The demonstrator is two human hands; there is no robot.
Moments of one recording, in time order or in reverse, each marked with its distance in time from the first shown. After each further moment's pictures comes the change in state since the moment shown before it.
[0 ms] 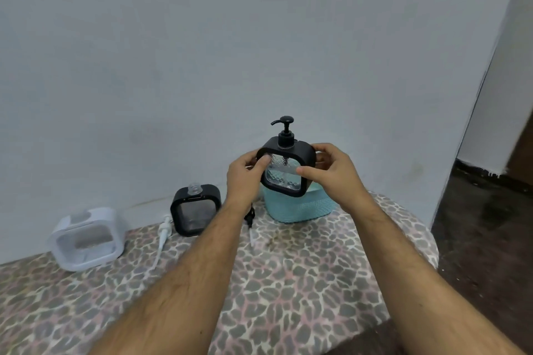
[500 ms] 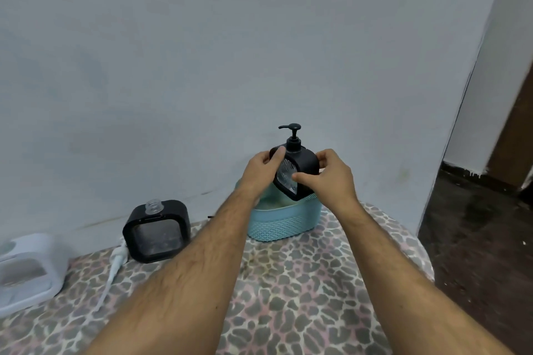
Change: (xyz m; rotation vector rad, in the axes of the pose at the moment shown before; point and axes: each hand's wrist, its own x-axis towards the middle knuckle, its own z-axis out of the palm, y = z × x) left_hand 0.060 -0.019 0.087 0.080 -0.277 -0.111; right_hand 0.045 0.043 -0.023 -0.321 0.208 0.085
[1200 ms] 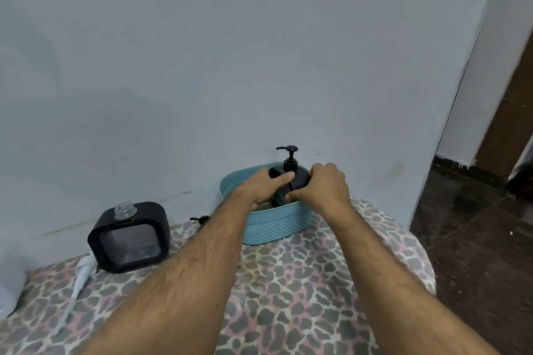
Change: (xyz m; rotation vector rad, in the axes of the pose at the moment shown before) left_hand 0.025 -0.035 0.022 0.110 -0.301 -0.190; right_hand 0.017 0.030 0.014 -0.624 -0.132 0.144
